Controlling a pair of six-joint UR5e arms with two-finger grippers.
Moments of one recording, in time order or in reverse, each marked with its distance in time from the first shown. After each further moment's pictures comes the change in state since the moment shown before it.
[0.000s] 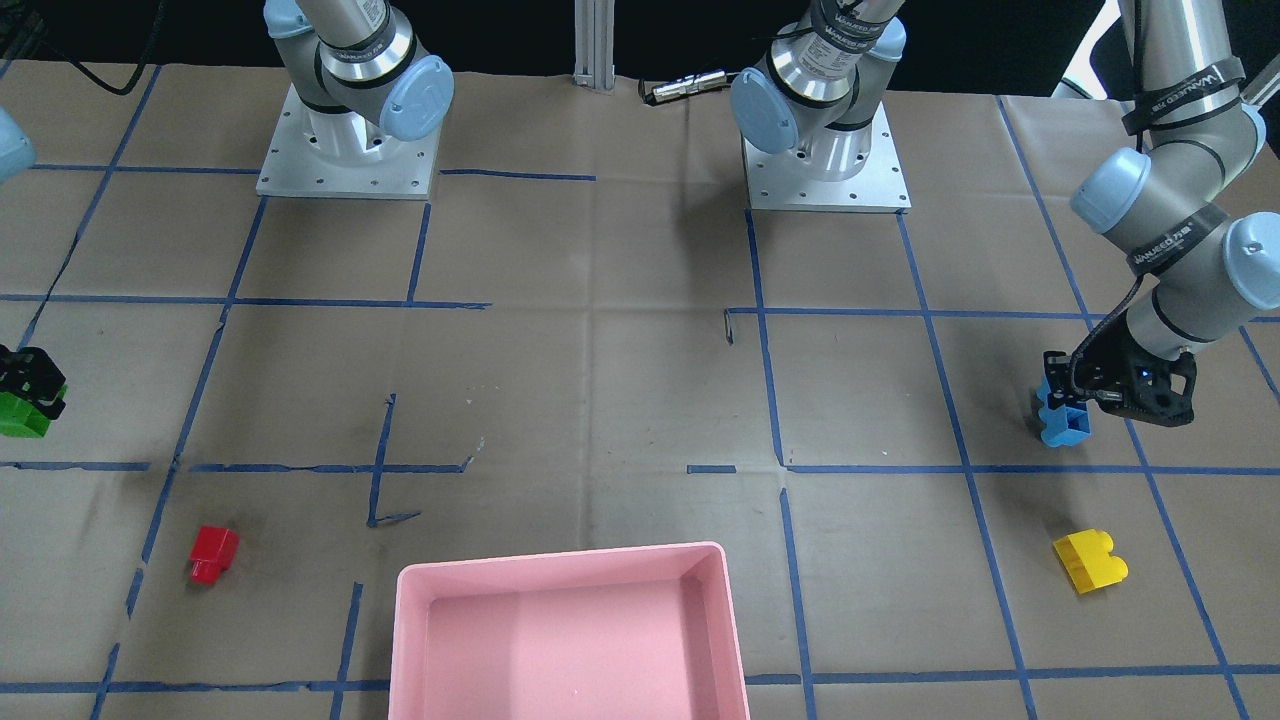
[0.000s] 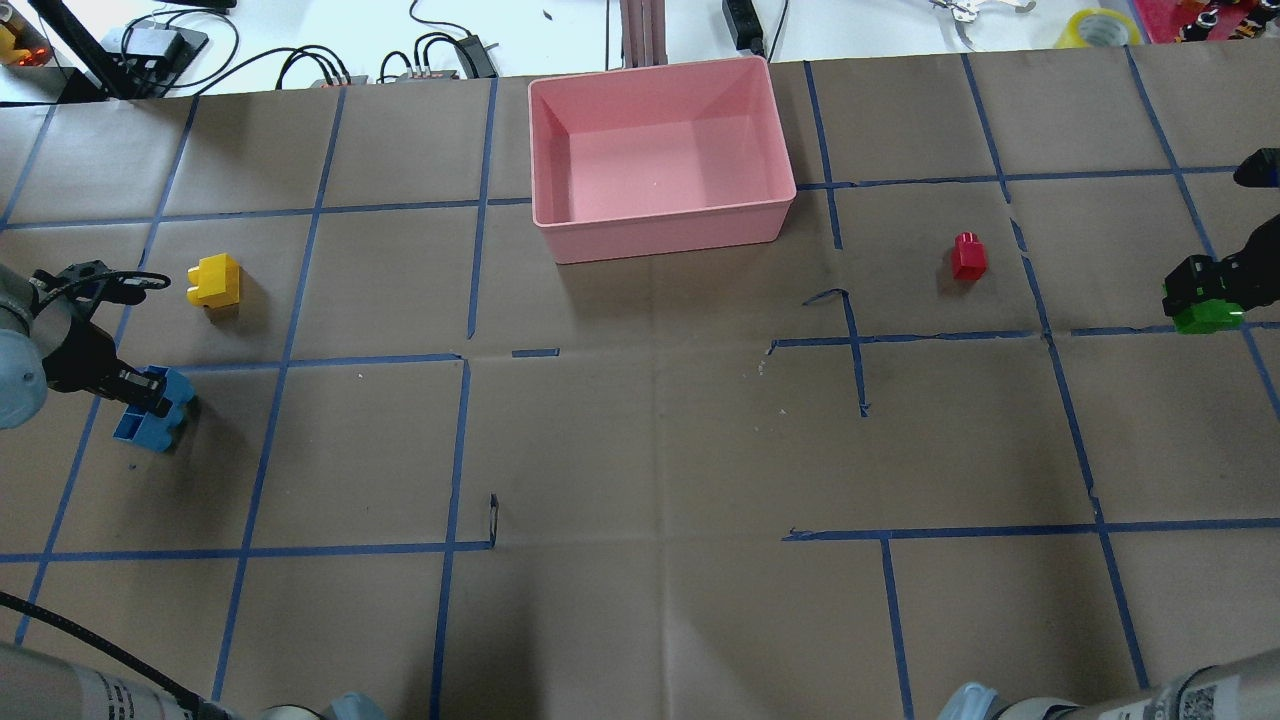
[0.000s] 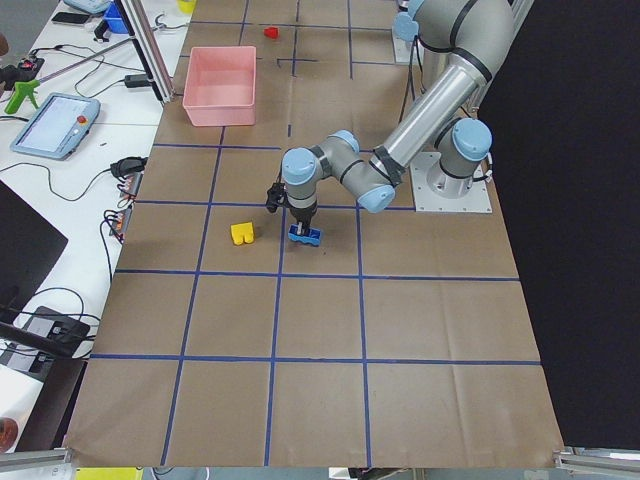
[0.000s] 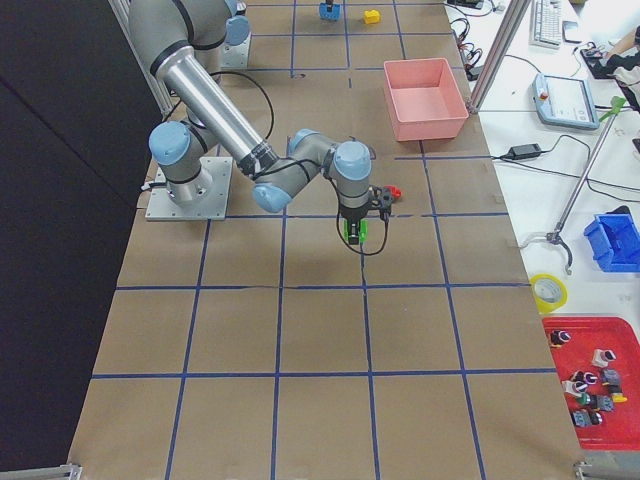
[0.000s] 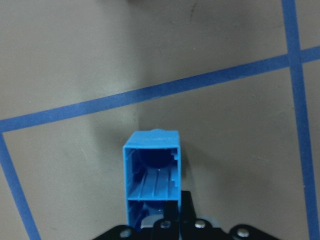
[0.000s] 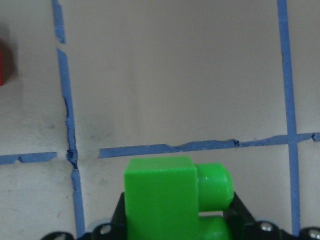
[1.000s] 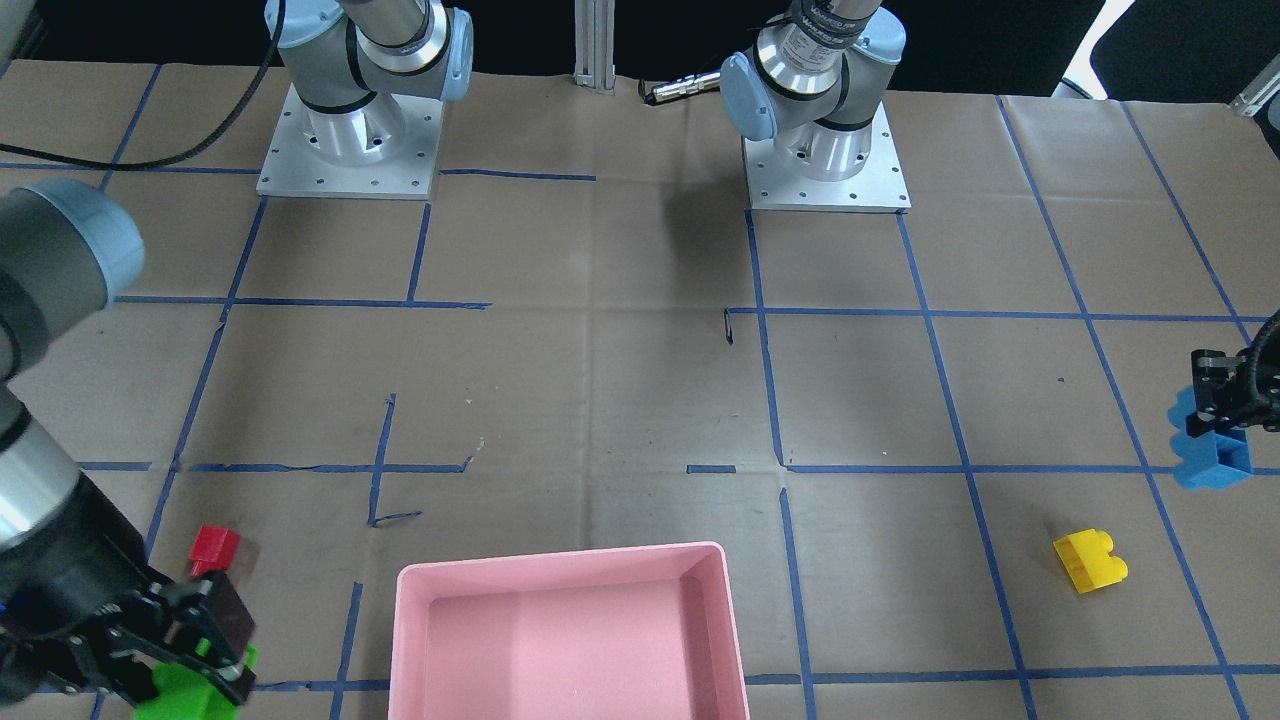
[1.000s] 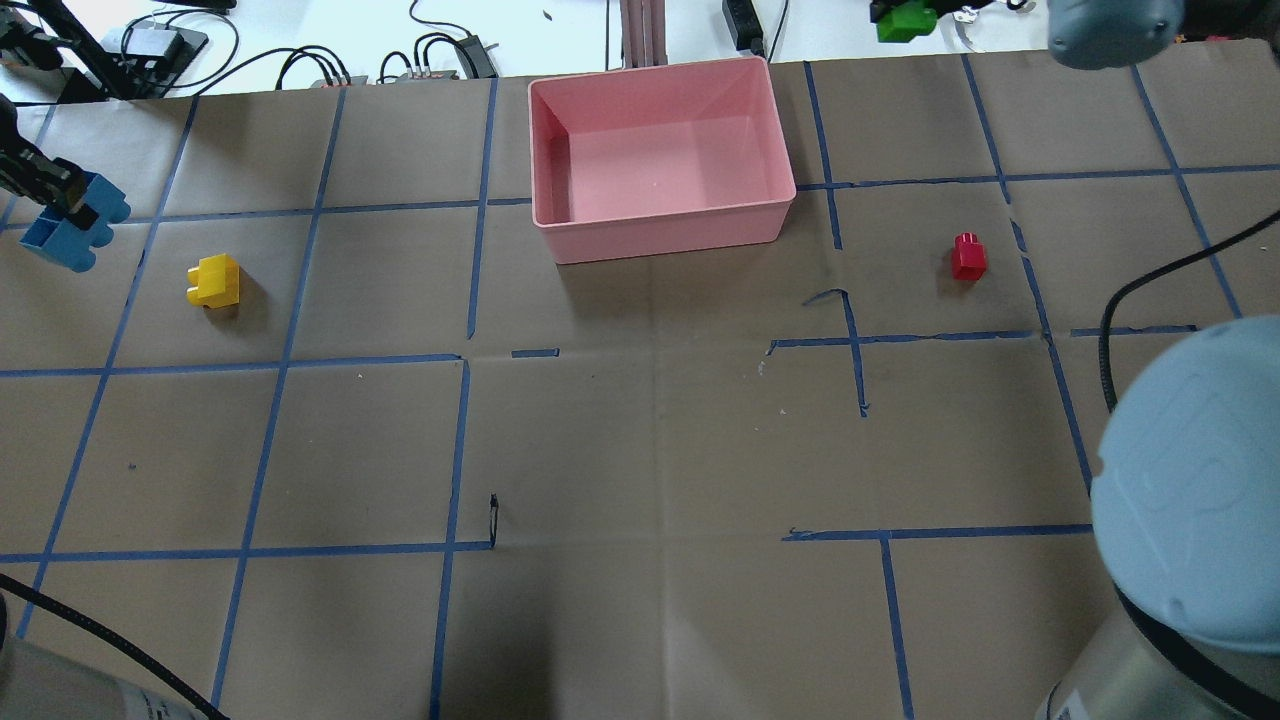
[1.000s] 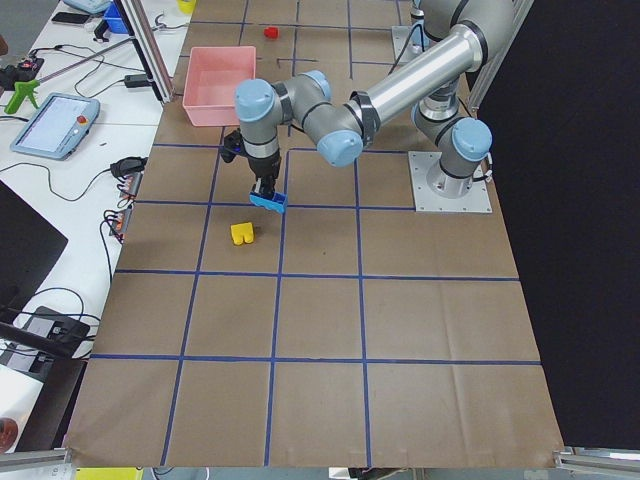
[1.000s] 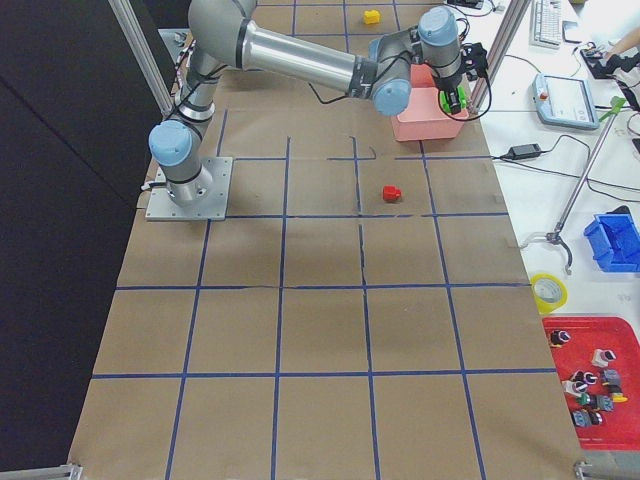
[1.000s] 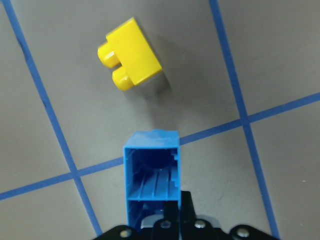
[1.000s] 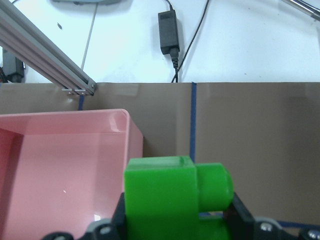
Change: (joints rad) left arm -0.197 -0.048 0.662 -0.571 0.010 -0.102; right arm 0.525 0.337 -0.714 0.039 0.269 0.522
